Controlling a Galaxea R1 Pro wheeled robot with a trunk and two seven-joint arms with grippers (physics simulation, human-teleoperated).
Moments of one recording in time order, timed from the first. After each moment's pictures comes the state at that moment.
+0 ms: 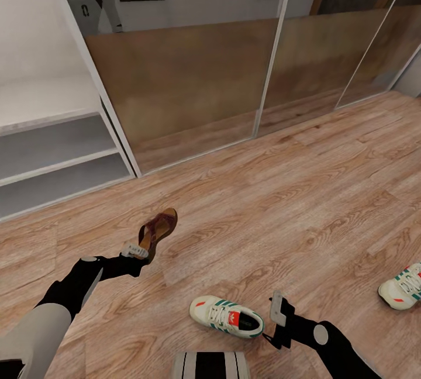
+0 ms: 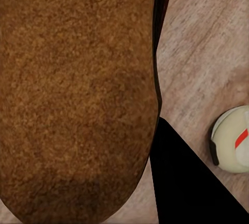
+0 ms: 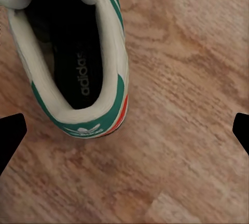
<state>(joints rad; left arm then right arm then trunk) -0.74 0.19 0.04 -0.58 -0.20 0.26 -0.73 -0.36 -0.15 0.11 -0.81 0.77 -0.19 0.58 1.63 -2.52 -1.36</state>
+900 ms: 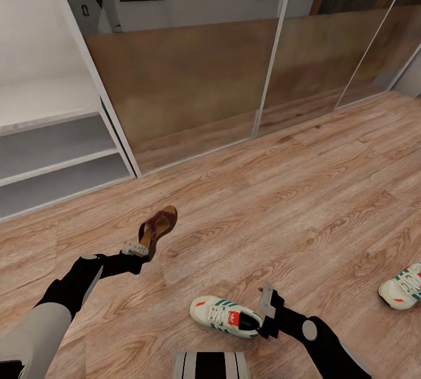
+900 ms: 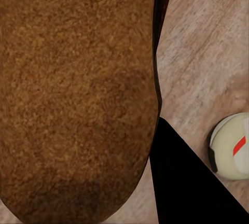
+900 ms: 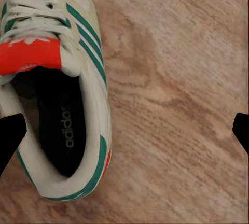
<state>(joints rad) -0.74 0.19 0.04 -0.61 -0.19 0.28 -0.73 -0.36 -0.09 0.11 -0.86 0.78 -0.20 0.54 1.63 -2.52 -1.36</state>
